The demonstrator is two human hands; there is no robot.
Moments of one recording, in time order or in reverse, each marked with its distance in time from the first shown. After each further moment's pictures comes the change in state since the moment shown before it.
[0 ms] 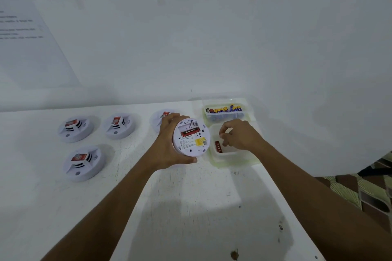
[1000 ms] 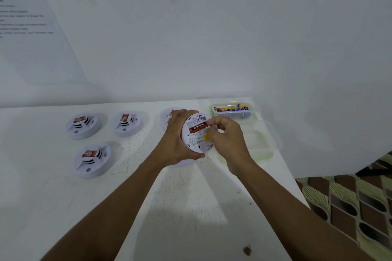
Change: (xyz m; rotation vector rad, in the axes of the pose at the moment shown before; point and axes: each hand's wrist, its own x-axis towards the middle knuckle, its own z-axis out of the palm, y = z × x) left_hand -0.003 0.006 -0.005 -0.178 -0.068 -0.116; right_hand -0.052 -0.089 0.044 0.733 0.309 0.029
